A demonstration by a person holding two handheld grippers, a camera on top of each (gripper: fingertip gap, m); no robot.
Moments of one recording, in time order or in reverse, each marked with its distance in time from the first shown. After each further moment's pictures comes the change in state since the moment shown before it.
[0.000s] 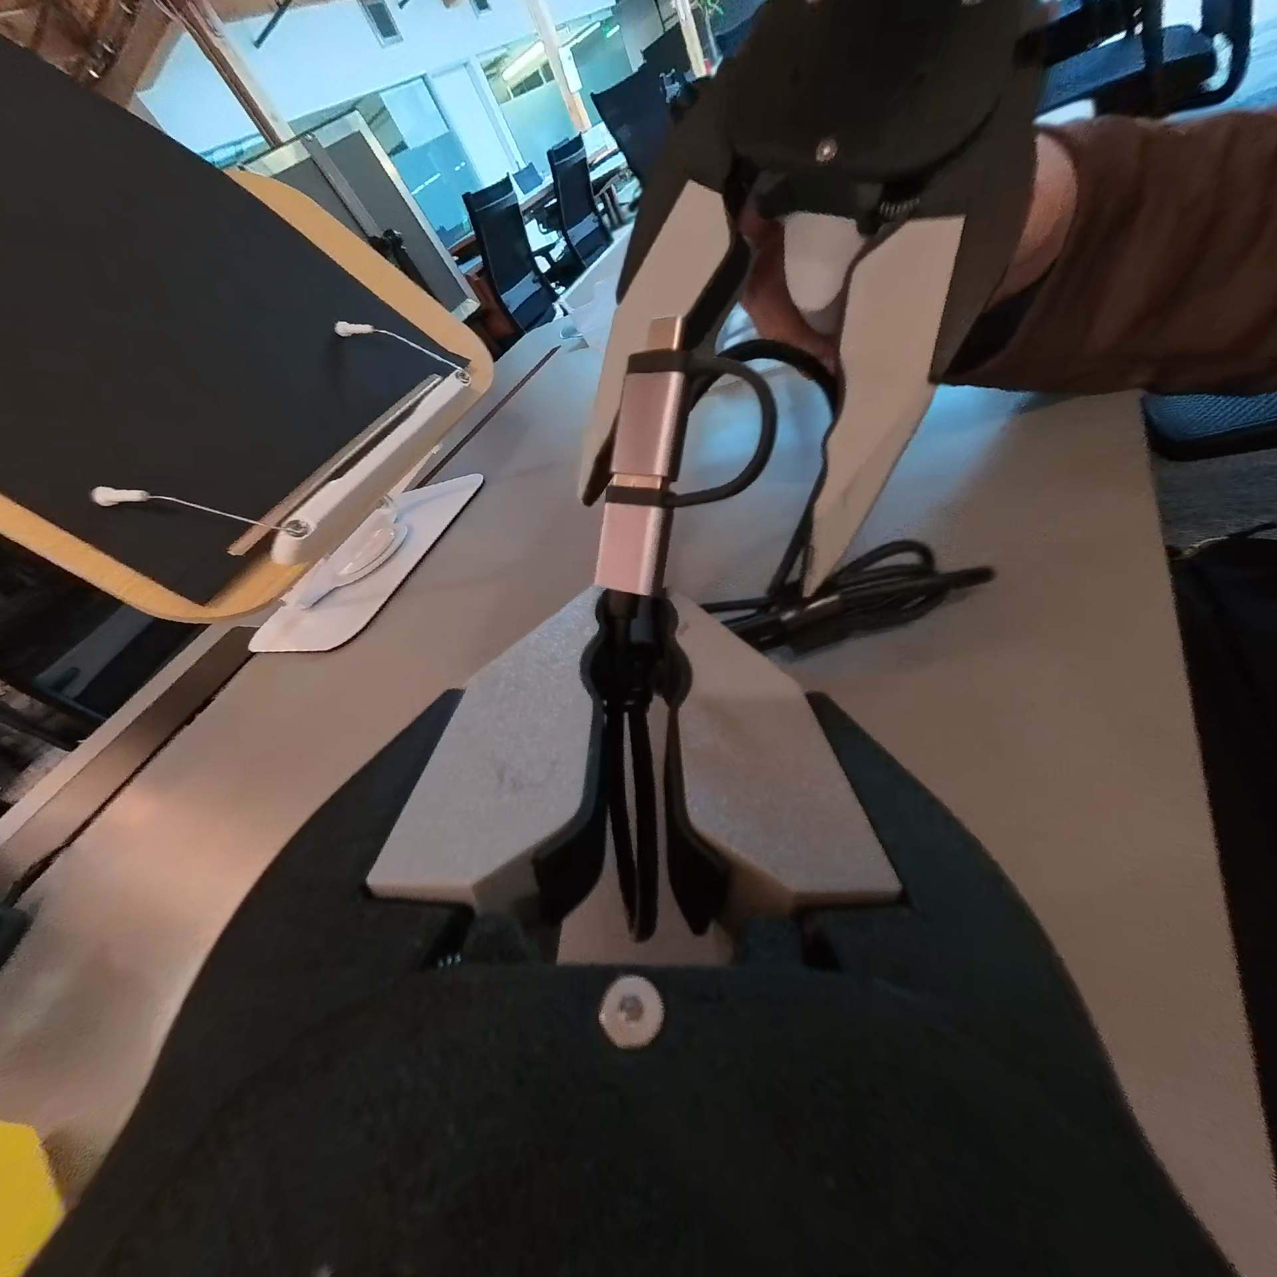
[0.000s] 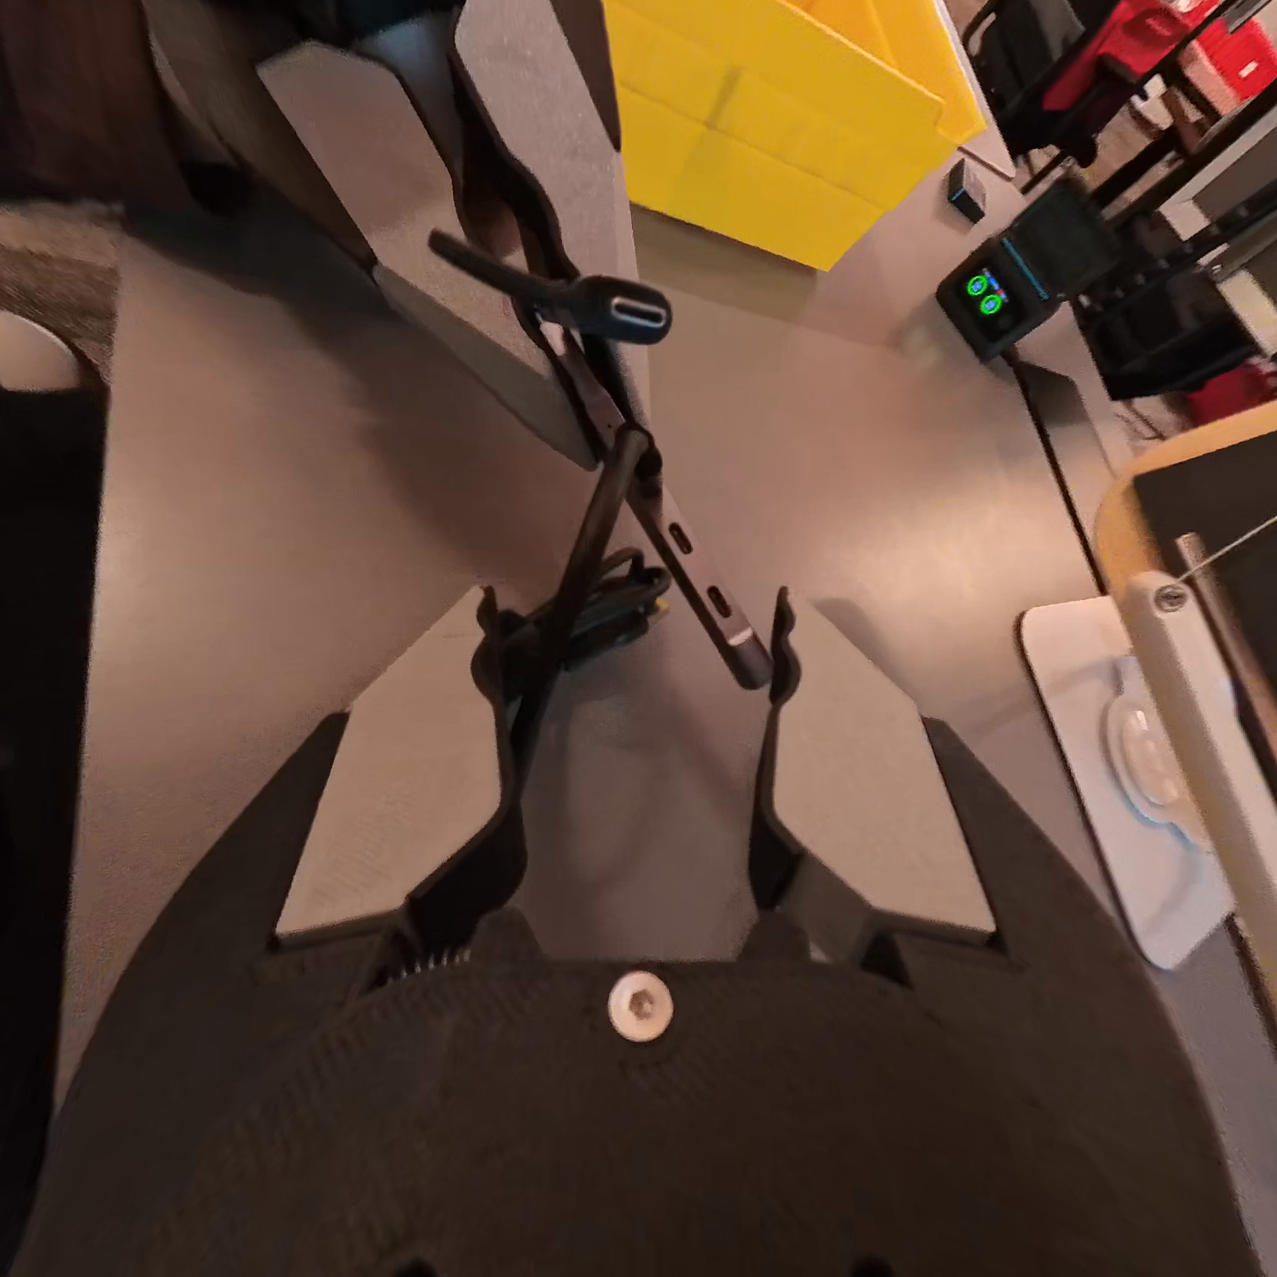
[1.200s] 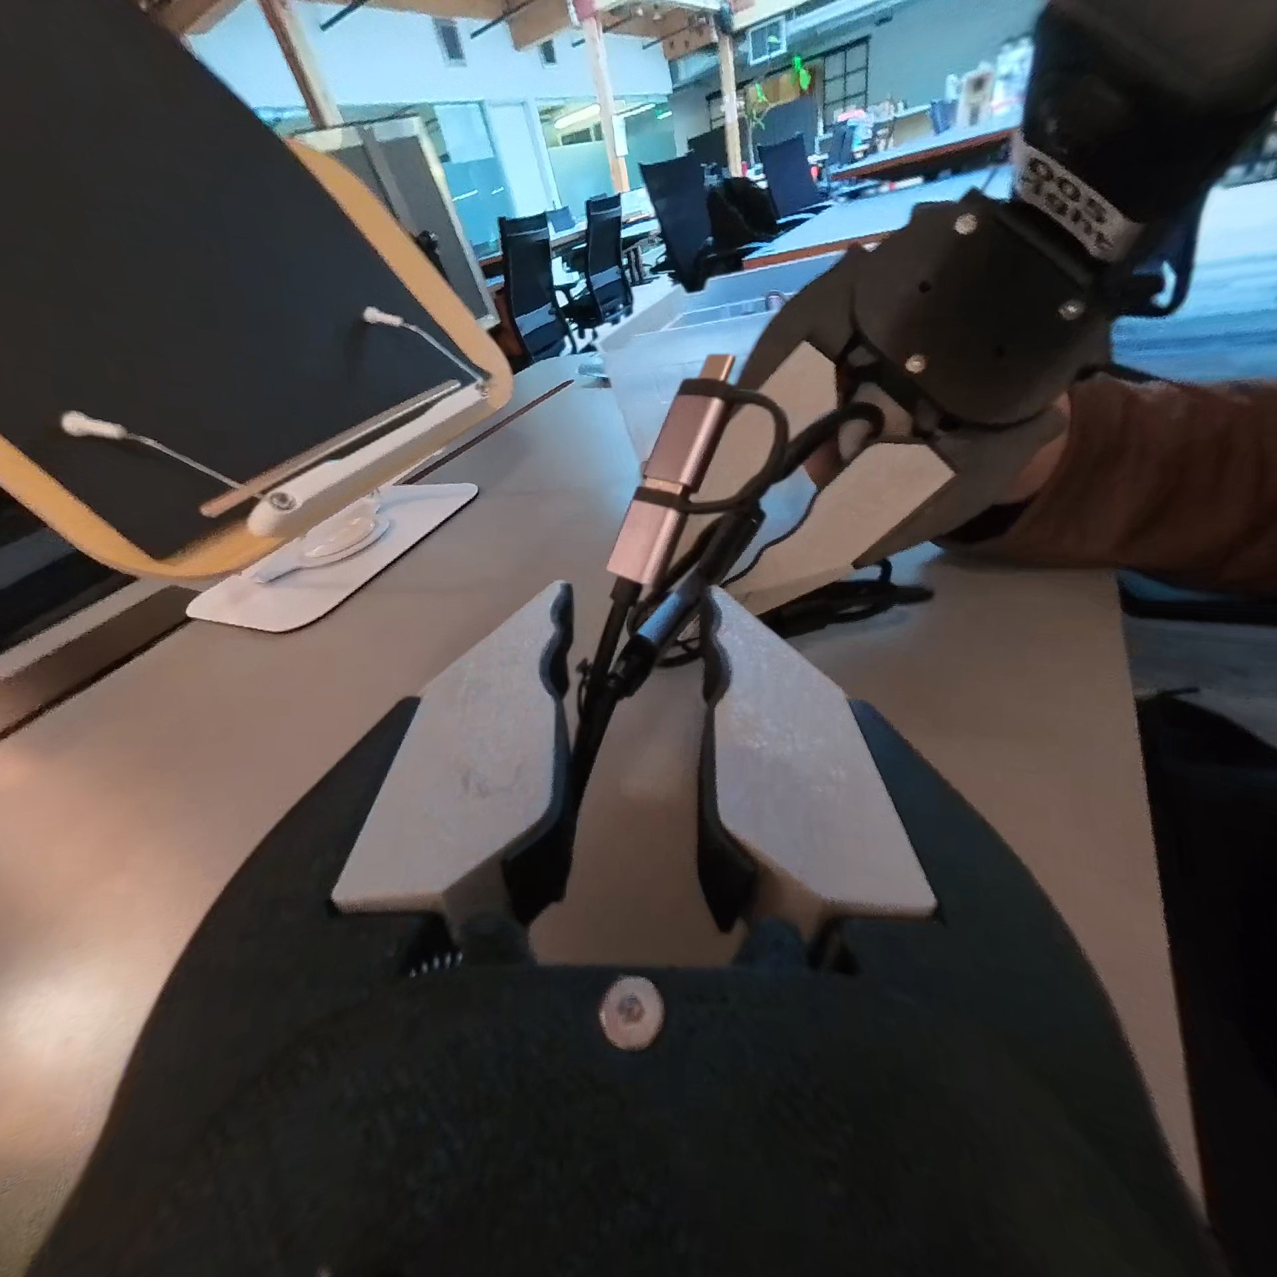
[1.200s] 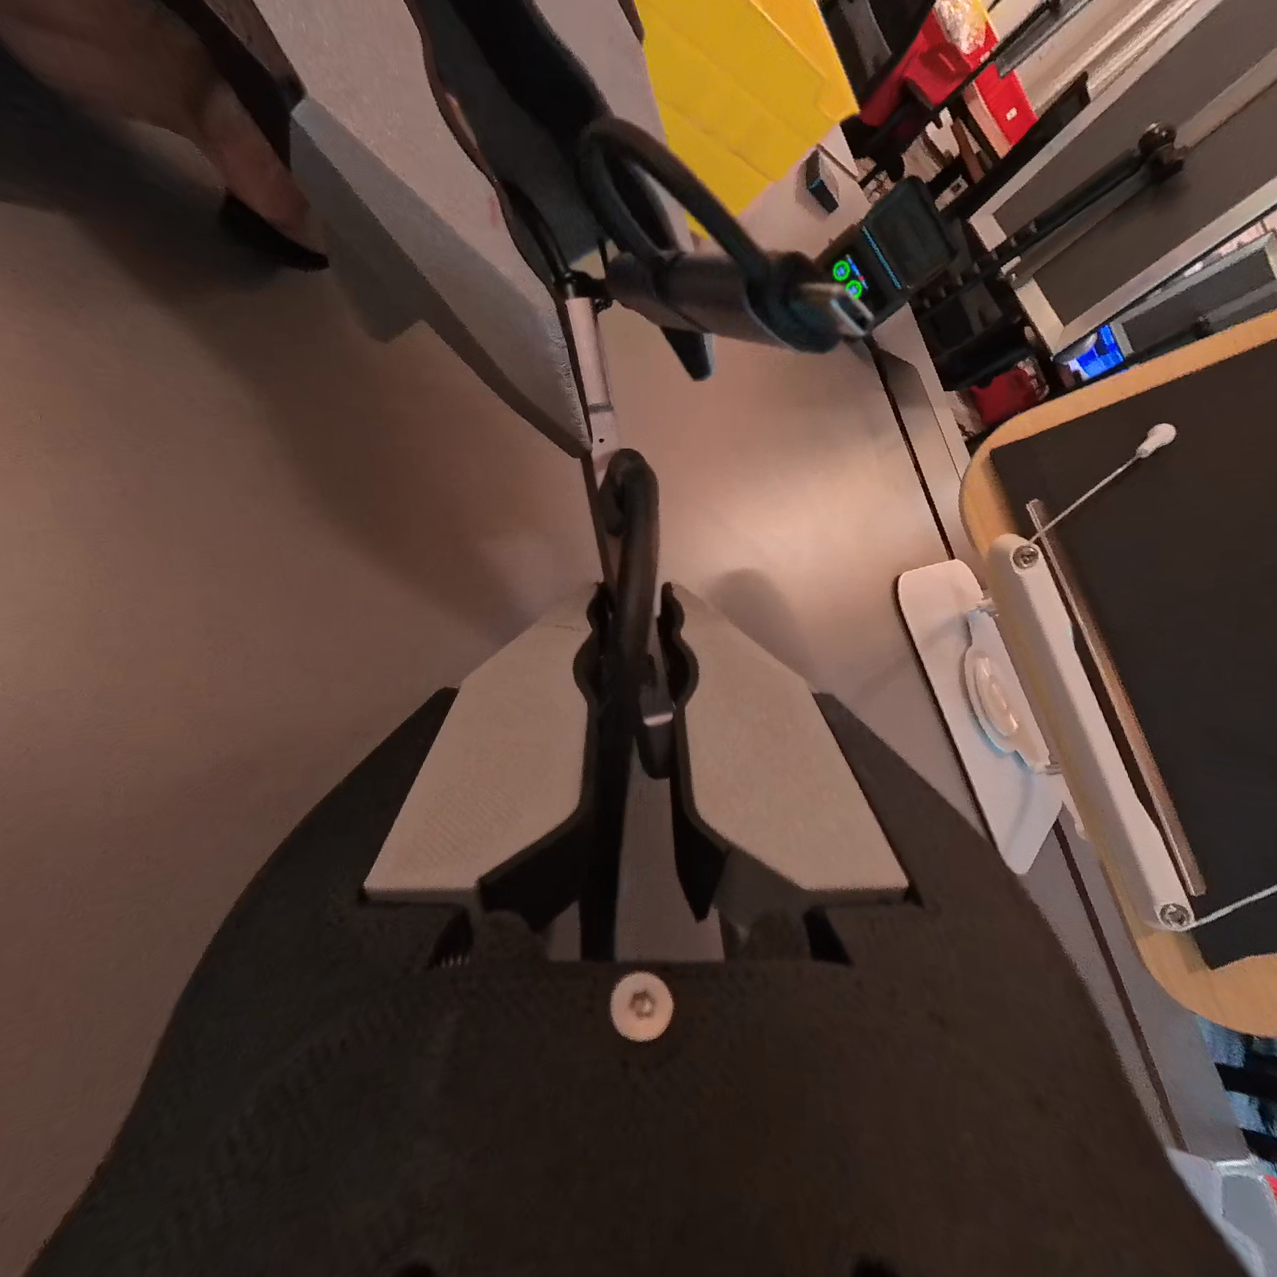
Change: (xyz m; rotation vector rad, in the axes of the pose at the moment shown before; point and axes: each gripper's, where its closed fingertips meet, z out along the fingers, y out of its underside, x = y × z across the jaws) left arm -0.012 -0.011 0.010 0.072 -0.023 -0.216; right arm 0.018 0.014 0.008 -0.032 0.230 -0.083
